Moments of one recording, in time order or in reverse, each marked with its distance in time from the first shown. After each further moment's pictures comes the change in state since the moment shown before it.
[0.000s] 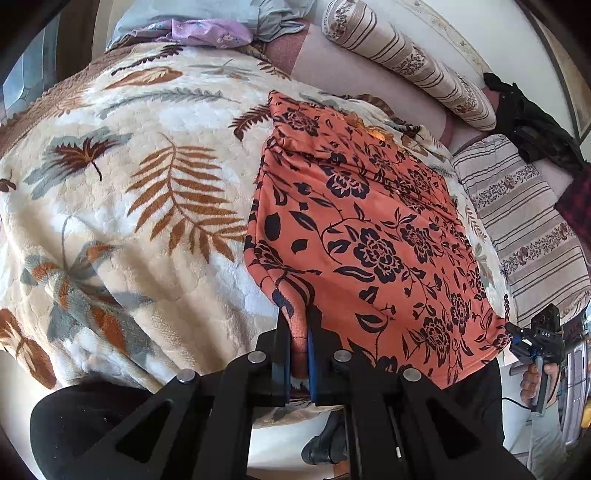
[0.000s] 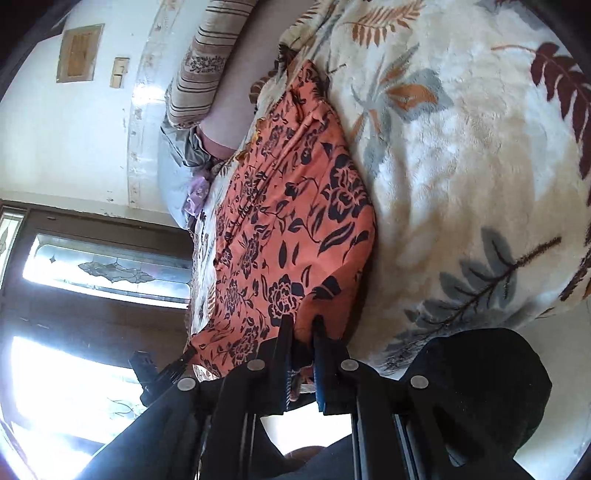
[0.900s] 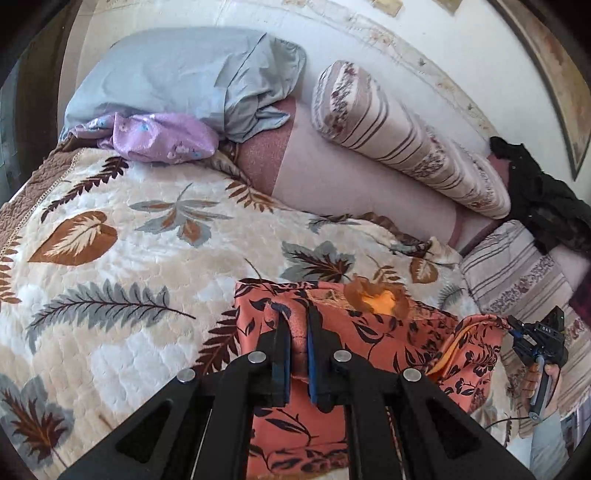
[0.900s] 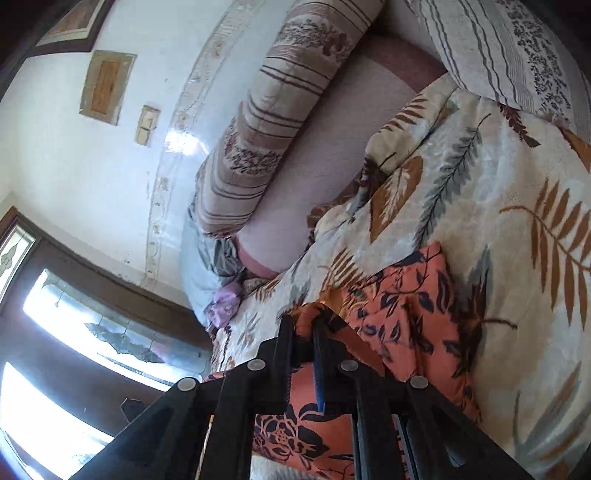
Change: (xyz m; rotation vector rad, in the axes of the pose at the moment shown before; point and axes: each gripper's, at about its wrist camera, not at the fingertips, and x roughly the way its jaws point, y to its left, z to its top) left arm 0.073 -0.022 0.277 0.029 -0.250 -0.014; right arm 0.087 0.121 0.286 -0.141 -0.310 0.007
